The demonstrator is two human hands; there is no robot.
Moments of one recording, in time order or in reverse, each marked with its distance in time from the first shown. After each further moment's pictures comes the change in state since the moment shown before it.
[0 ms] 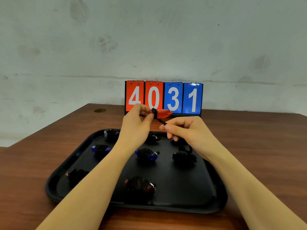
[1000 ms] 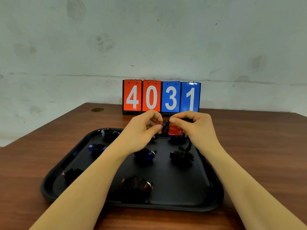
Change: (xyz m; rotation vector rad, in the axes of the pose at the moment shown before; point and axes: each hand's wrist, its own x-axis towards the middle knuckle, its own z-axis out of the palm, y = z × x) left_hand -0.008 0.003 -0.003 0.111 -0.422 0.143; right_hand 0.002 0.010 -0.007 -0.066 0.371 -0.006
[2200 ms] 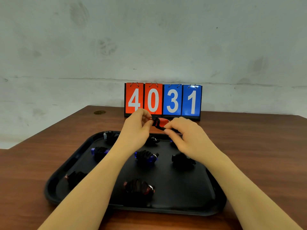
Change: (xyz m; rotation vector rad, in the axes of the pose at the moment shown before) left_hand 0.010 -0.008 -0.001 0.085 0.279 -0.139; right_hand -0.002 0.000 0.006 -0.652 -0.270 -0.395
